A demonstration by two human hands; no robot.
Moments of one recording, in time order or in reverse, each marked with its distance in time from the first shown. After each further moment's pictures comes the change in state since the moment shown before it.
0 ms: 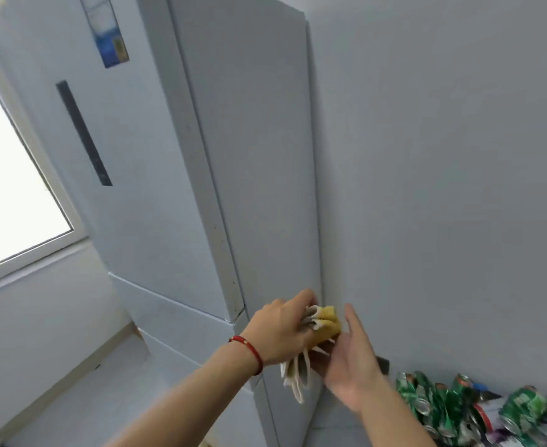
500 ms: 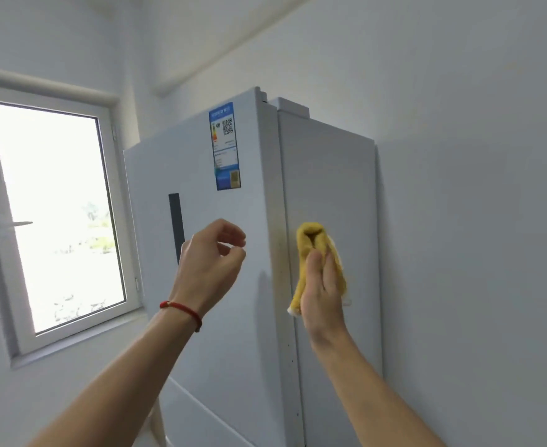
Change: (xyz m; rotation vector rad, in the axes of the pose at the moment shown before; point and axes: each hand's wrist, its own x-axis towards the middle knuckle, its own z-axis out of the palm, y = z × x) left_hand -0.011 -0.069 -0.277 -0.163 1.071 -0.047; right_hand 0.025 -0.105 0.280 -0.428 -0.372 -0.997
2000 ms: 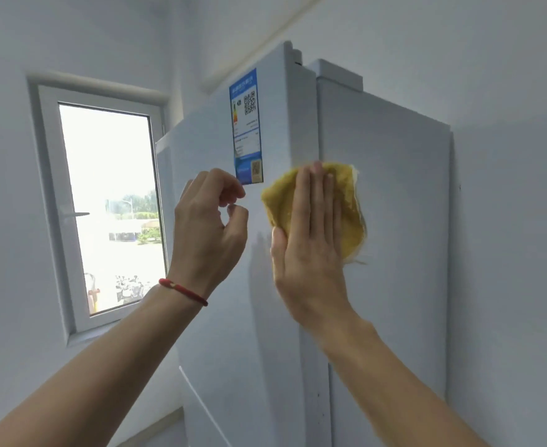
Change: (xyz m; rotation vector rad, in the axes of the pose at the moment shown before) left_hand 0.072 -0.023 0.018 0.260 0.386 0.375; right_hand 0.099 0.021 0.059 -0.659 0.017 -0.827
